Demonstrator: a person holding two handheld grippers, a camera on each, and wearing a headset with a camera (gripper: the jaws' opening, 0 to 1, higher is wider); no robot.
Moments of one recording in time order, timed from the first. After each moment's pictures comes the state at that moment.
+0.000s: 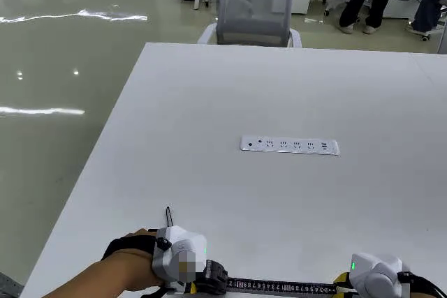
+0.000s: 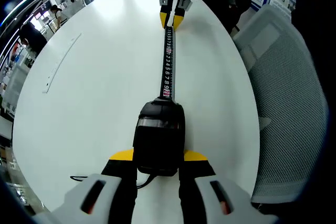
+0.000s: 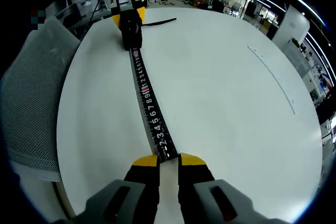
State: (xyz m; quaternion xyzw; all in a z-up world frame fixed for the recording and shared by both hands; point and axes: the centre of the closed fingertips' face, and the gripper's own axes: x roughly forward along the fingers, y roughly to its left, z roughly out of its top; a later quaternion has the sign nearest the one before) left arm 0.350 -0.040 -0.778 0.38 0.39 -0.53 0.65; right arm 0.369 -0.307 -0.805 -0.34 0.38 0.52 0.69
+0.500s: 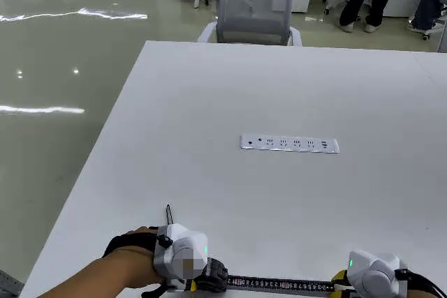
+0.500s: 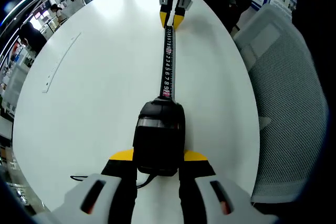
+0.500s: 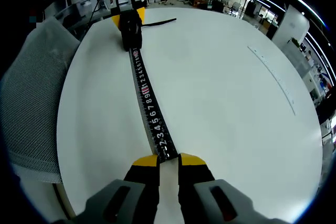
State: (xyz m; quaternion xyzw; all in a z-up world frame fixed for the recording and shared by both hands) left arm 0.350 -0.040 -0.778 0.39 0.40 -0.53 0.65; right arm 0.369 -0.306 -0.805 -0.34 0.38 0.52 0.69
